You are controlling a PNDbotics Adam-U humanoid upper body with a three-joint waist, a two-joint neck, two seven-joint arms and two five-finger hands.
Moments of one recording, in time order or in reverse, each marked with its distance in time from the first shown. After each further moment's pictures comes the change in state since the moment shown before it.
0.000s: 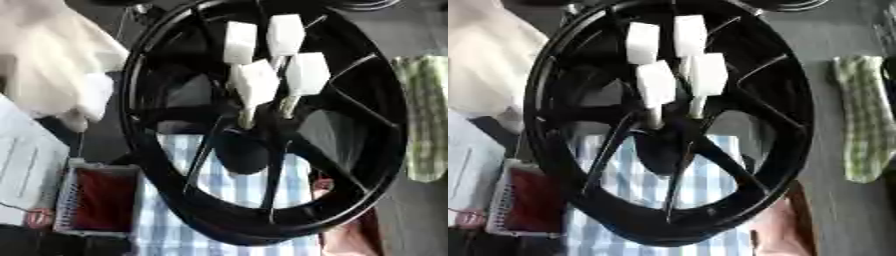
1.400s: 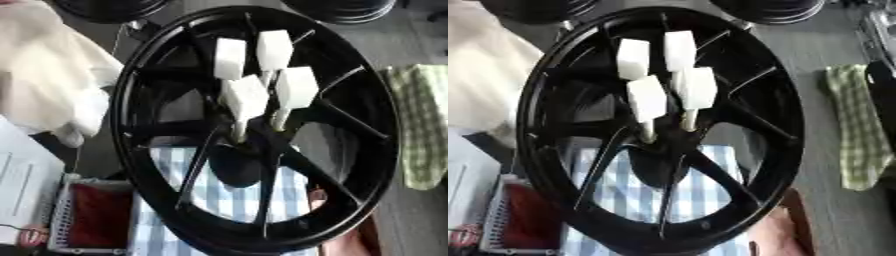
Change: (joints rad) left arm 0.027 0.000 0.000 -0.001 -0.001 0.004 0.004; right arm -0.097 -0.050 0.034 -0.002 0.084 0.012 0.097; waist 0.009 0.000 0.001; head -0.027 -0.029
